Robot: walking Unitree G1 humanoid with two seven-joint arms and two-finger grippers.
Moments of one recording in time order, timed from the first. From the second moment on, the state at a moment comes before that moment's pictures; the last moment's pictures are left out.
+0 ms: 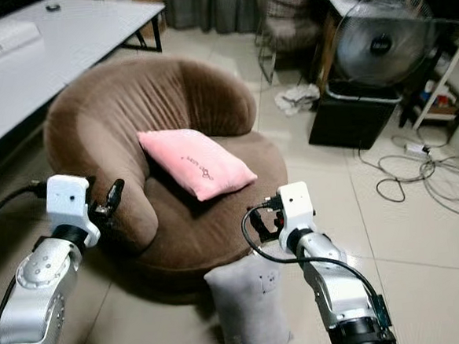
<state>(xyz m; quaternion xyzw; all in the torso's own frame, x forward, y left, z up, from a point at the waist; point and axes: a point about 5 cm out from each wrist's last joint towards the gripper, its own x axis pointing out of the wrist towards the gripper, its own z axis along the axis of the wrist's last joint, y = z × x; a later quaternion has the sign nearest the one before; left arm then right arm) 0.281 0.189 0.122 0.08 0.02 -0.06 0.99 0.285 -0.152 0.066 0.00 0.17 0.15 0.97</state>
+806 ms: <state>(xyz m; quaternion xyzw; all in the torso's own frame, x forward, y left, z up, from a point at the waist) 0.282 0.187 0.122 0.08 0.02 -0.07 0.99 0.287 -0.152 0.066 0.00 0.17 0.14 0.98</state>
